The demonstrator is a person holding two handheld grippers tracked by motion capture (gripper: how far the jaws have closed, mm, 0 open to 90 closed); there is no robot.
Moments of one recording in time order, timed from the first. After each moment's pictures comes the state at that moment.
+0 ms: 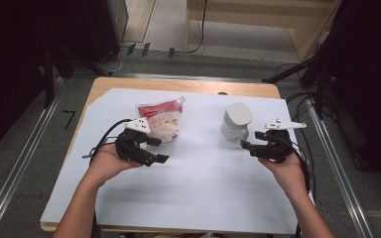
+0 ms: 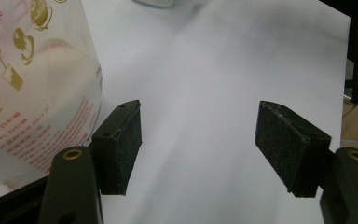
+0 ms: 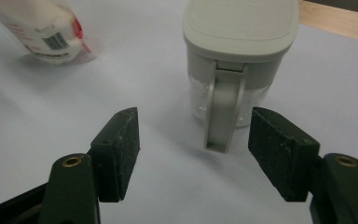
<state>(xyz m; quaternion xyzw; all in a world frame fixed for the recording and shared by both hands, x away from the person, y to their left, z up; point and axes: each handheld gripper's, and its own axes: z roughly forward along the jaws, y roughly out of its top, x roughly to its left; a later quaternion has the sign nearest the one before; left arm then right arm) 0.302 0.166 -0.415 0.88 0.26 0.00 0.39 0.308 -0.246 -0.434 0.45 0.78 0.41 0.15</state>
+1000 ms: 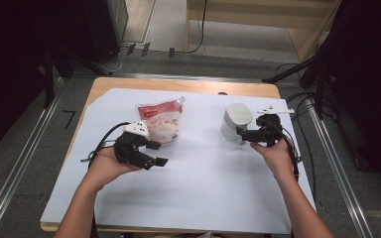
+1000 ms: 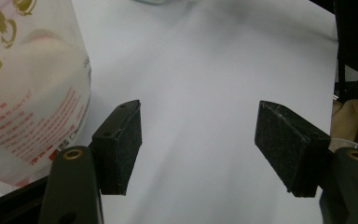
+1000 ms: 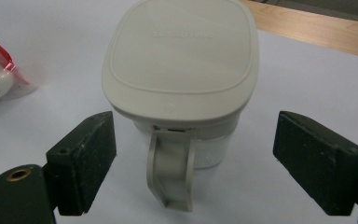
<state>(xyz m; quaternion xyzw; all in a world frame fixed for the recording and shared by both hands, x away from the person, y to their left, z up) 0.293 0.170 -0.418 0.88 0.26 -0.01 0.39 0.361 -0.233 -0.448 0.49 0.76 0.39 0.17</state>
